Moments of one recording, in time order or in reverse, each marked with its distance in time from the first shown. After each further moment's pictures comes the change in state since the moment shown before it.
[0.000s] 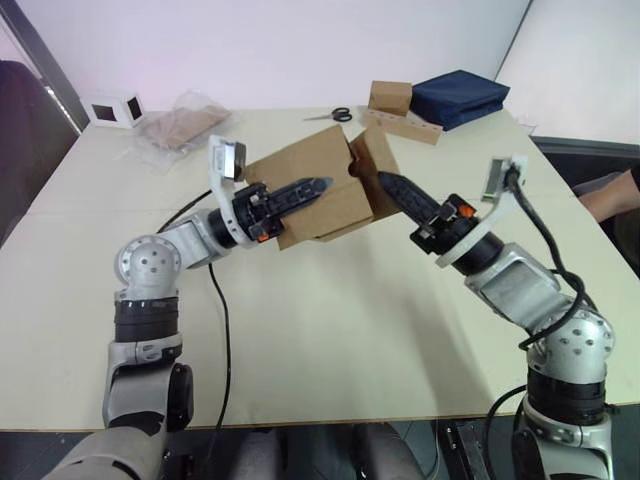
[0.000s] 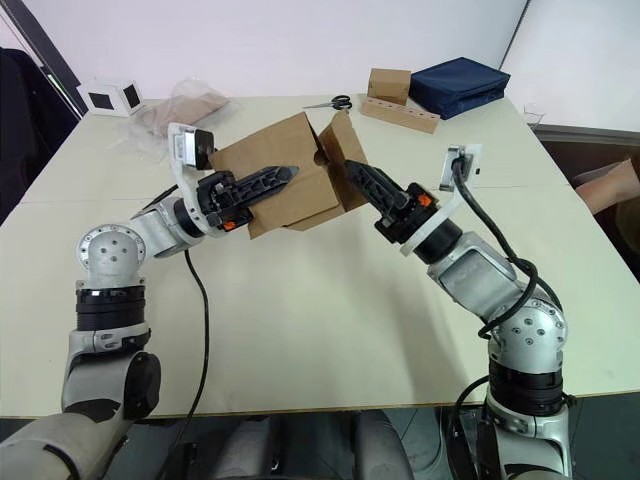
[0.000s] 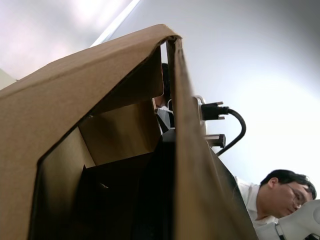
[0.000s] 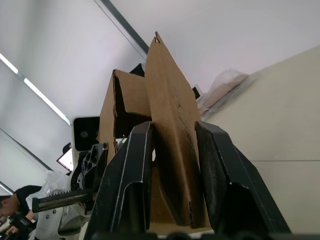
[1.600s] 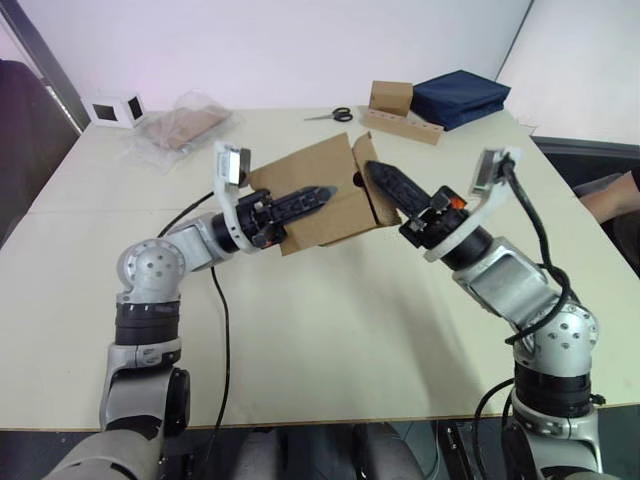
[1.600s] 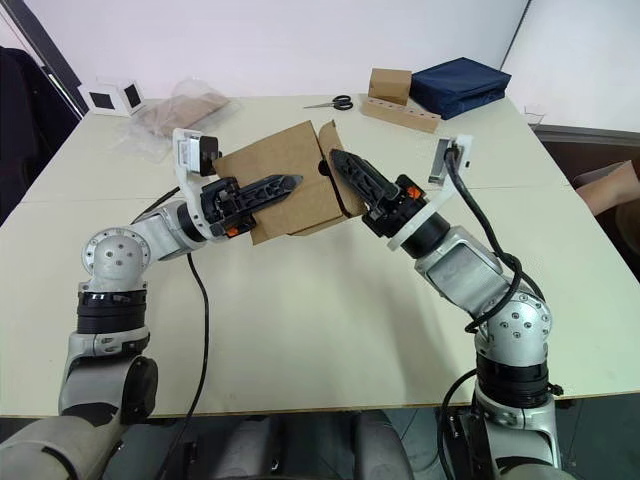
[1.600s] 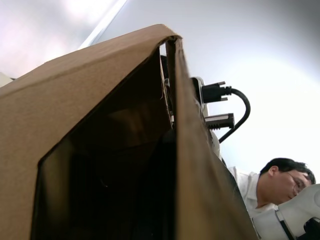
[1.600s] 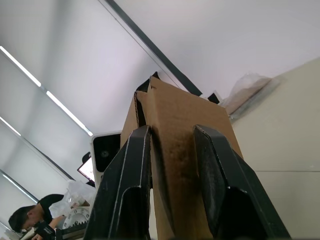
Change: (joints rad) left arm 0.022 0.005 -0.047 -0.028 0.026 -0.044 -0.052; right arm -0.047 0.048 0.061 0.009 0.025 -0.050 -0.029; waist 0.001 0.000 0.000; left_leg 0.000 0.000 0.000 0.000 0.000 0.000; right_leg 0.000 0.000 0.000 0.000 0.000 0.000
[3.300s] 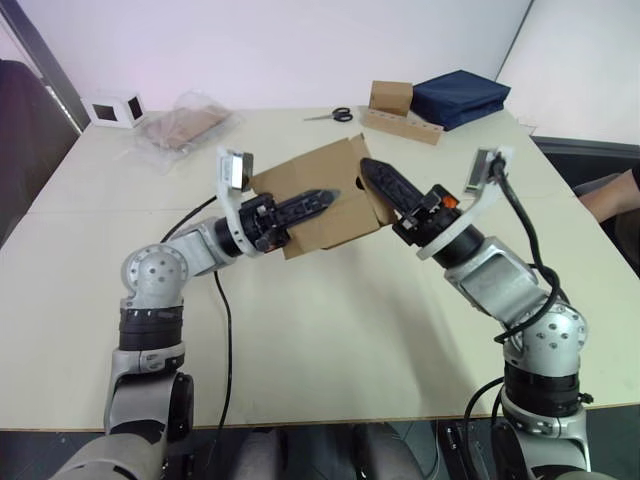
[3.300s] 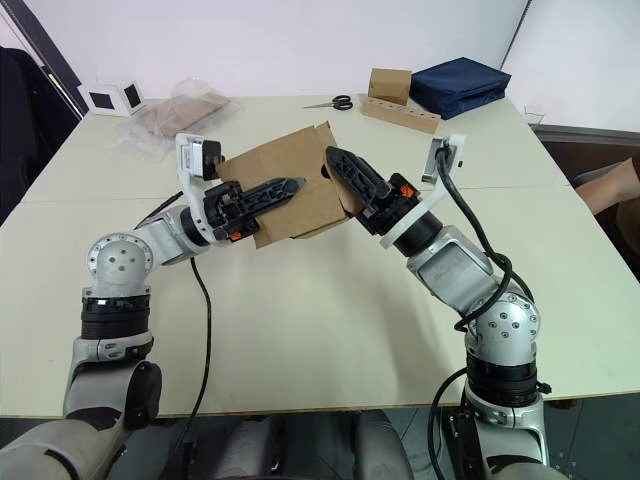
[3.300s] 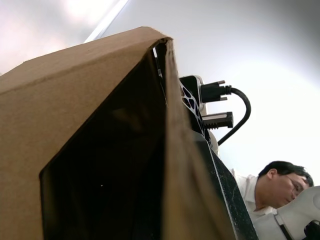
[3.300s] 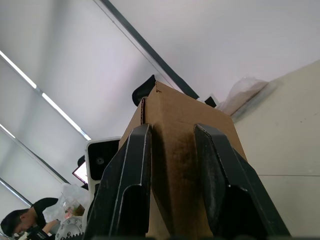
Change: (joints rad) left arm 0.021 -0.025 0.009 -0.019 -0.021 0.008 0.031; right arm -0.008 0.043 0.016 -0.006 -0.072 -0.010 -0.010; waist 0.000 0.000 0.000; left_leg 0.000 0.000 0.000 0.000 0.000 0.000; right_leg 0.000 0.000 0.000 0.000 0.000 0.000
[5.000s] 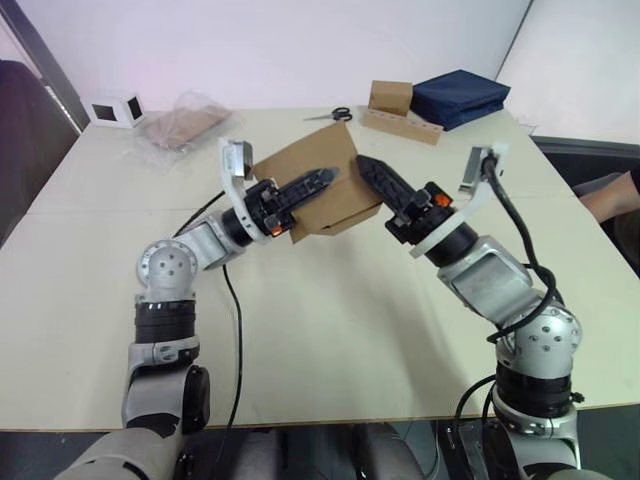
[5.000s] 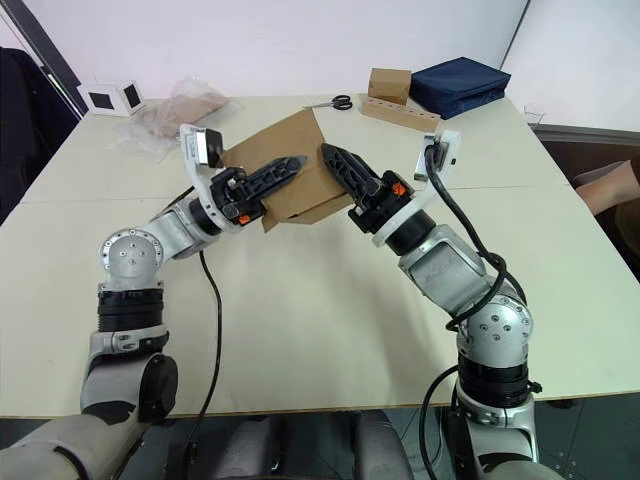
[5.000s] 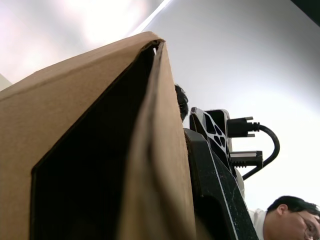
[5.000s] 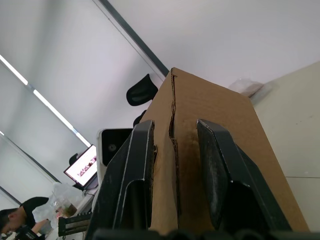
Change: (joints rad) left arm -0.043 -0.079 0.053 0.073 -0.009 -0.030 0.108; right arm -0.007 0.035 0.025 -0.042 -0.042 0.015 -0.056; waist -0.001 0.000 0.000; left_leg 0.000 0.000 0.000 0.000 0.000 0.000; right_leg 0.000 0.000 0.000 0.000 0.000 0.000
